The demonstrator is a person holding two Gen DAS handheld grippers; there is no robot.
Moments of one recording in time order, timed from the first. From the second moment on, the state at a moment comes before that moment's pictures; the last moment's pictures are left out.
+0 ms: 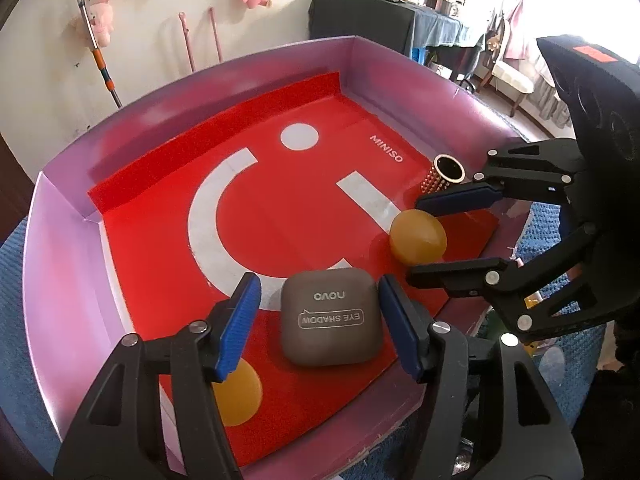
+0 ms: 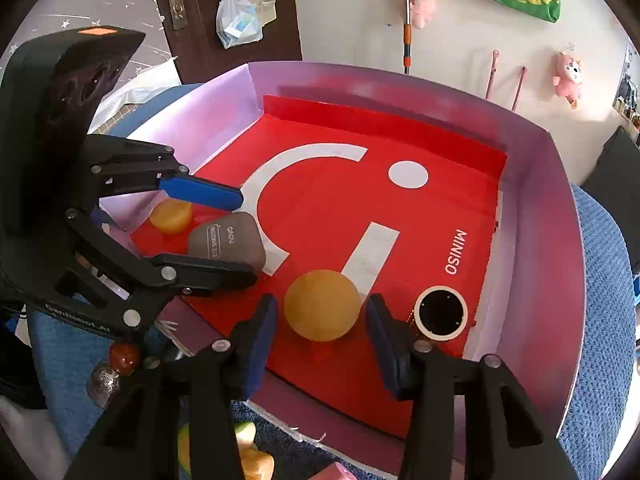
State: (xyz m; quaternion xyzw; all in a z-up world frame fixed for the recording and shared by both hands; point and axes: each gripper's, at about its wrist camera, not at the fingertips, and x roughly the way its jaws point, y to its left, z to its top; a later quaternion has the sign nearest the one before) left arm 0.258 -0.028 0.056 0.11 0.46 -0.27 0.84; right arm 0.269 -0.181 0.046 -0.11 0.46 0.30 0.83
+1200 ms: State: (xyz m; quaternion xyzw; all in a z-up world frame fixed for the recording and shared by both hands) left arm 0.098 0.014 0.143 0.02 0.27 -0.16 0.95; right arm 0.123 -0.217 0.163 -0.06 0.31 0.24 0.92
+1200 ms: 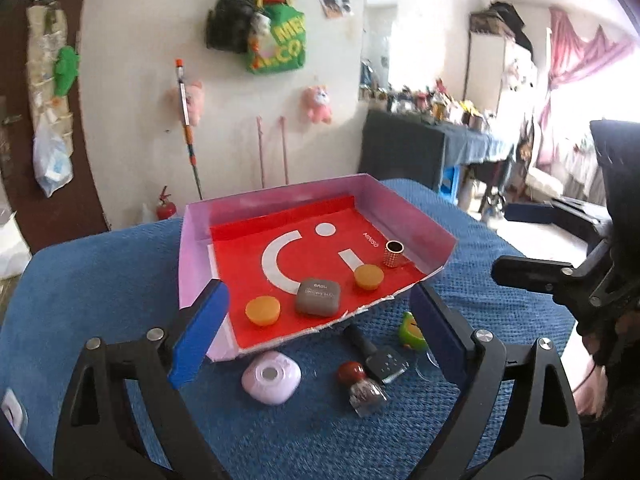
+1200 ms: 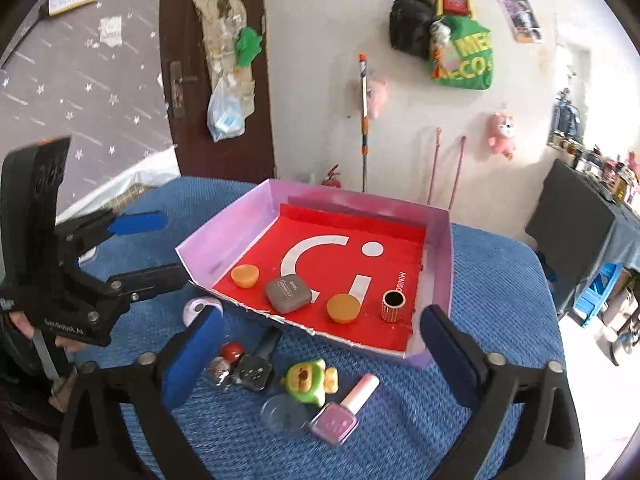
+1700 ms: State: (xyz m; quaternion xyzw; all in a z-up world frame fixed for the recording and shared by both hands) left arm 0.049 0.031 0.076 -0.05 0.30 -0.11 0.95; right arm 0.057 -0.239 0.110 0.03 0.29 0.17 0.94
